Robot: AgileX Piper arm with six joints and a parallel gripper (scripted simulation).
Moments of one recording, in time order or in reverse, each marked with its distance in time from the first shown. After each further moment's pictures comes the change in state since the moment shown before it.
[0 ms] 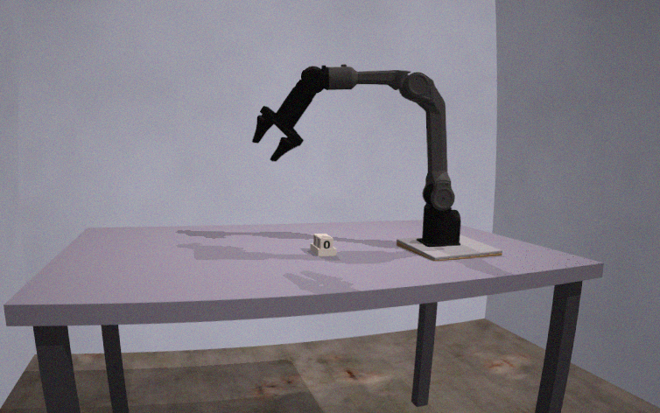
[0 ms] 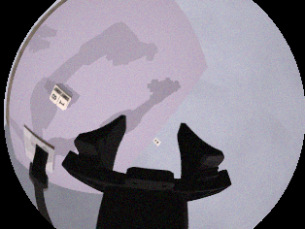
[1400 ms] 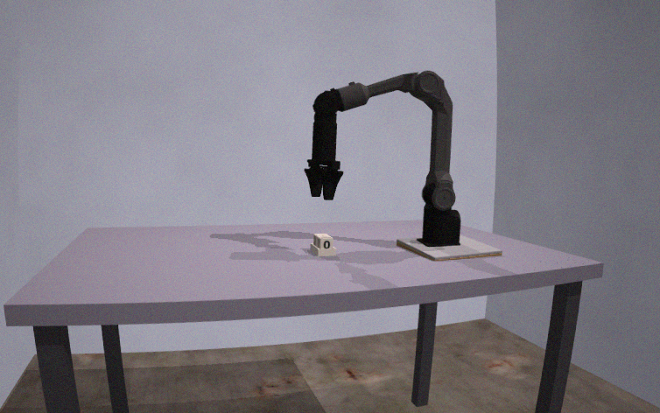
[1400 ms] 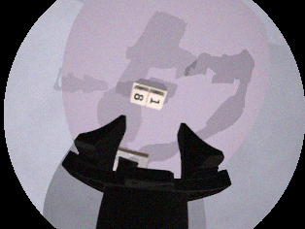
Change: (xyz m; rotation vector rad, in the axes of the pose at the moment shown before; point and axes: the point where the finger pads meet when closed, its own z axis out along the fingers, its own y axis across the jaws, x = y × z) arm 0.013 0.199 -0.014 -0.605 0.235 0.617
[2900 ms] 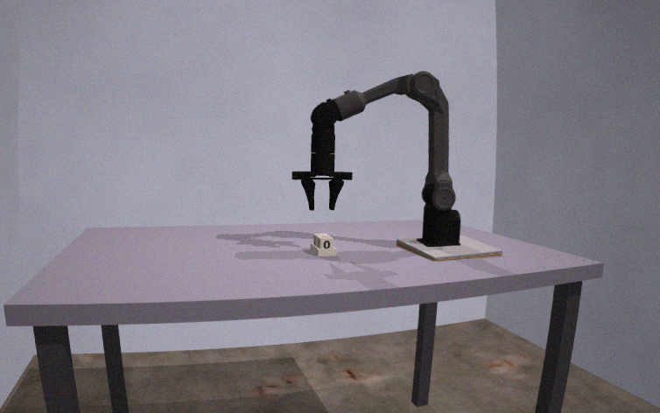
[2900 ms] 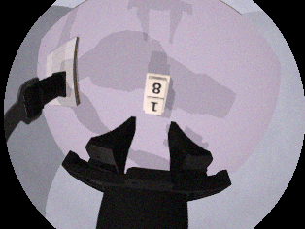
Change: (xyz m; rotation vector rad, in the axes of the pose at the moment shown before) arm 0.000 0.002 0.028 -0.019 0.016 -1.423
